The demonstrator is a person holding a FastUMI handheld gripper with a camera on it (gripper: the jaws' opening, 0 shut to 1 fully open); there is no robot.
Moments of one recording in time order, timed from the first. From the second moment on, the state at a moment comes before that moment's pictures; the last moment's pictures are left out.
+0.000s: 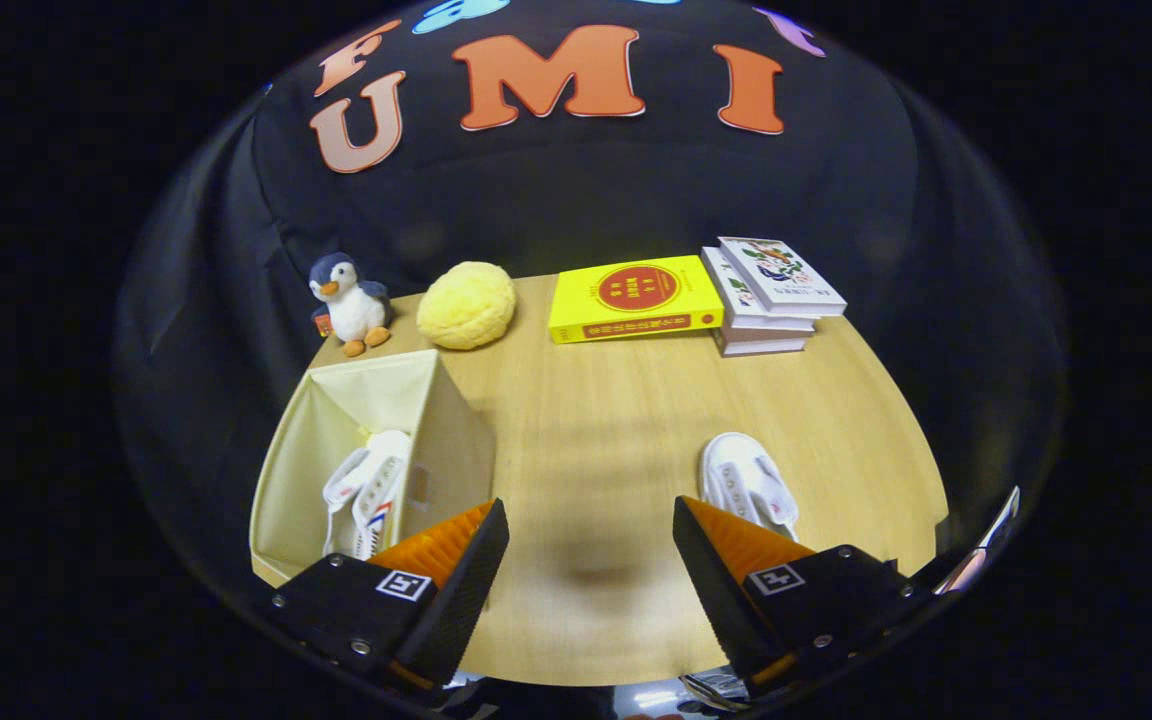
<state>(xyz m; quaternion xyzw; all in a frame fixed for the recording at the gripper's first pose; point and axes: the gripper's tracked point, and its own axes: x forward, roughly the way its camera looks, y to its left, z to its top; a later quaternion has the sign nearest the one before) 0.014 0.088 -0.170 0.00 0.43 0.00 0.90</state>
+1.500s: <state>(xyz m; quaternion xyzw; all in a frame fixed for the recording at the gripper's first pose) 0.025 -0.075 -0.324 -0.07 0.54 0.00 0.84</state>
